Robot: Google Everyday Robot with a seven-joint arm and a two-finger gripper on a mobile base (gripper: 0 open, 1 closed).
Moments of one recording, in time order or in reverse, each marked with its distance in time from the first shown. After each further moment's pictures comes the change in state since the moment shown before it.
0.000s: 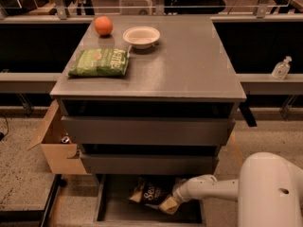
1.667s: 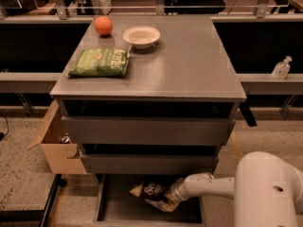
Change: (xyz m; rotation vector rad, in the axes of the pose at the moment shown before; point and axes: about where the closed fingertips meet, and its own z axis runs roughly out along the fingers) arm -0.002 0.001 0.009 -0.025 0.026 -0.004
